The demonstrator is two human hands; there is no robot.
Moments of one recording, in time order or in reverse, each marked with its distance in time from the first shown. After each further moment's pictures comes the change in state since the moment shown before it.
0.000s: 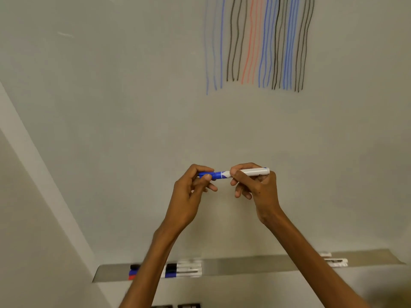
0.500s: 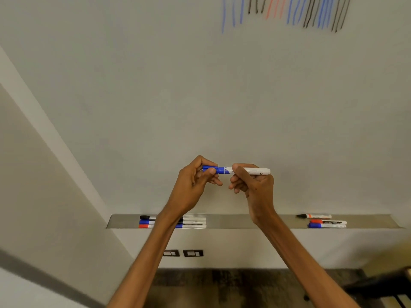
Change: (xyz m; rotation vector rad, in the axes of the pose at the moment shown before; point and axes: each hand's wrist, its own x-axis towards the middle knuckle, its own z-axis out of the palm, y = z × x) left_hand -0.058 -0.042 -0.002 -0.010 -0.089 -0.161; right_hand -0.069 0.061 0.015 0.095 0.104 0.238
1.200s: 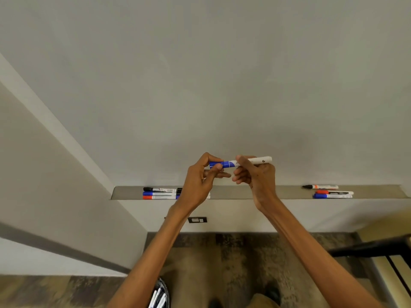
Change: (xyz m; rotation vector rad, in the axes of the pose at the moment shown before) left_hand -0.030 -0.068 0.029 0.094 0.043 -0.069; right_hand -0.003 0.059 -0.020 -0.093 0.045 0.214
